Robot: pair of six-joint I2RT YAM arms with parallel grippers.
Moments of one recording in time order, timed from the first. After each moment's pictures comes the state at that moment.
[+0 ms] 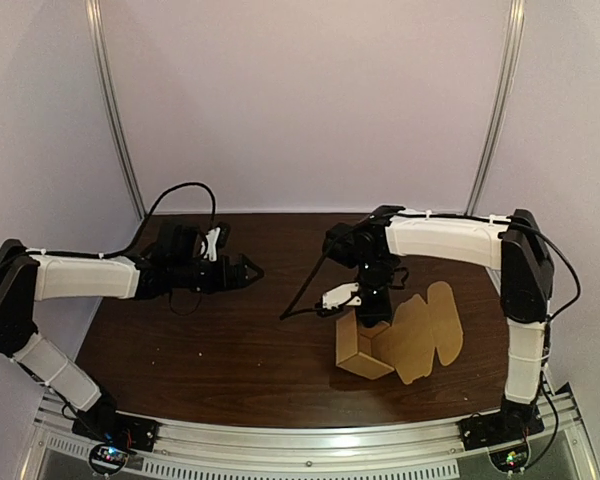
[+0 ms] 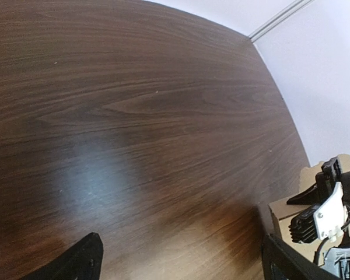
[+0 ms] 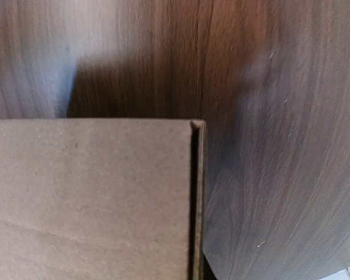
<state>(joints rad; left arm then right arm) -0.57 1.51 0.80 0.14 0.34 -0.70 0.83 1.99 1.65 -1.23 -0.09 -0.69</state>
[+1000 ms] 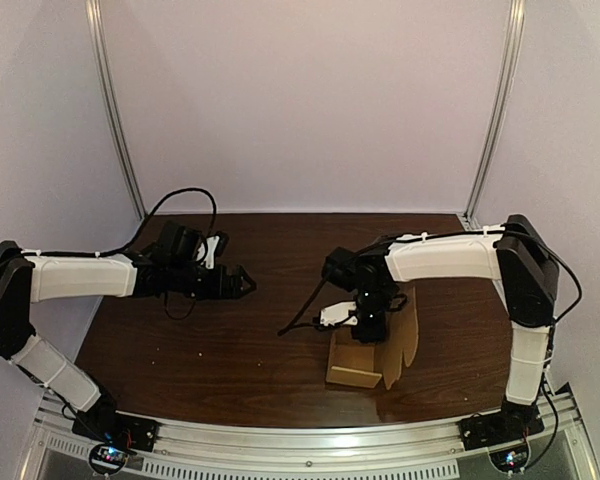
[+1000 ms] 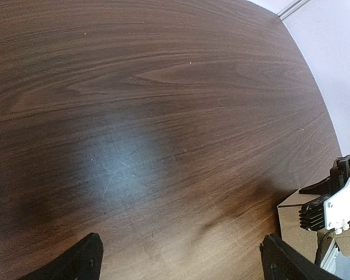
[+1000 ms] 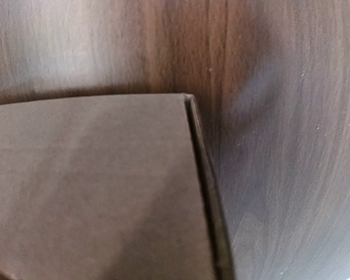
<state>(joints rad) -0.57 1.48 0.83 -0.08 0.25 -0.60 0.88 1.97 1.42 -0.99 -0.05 -0.56</state>
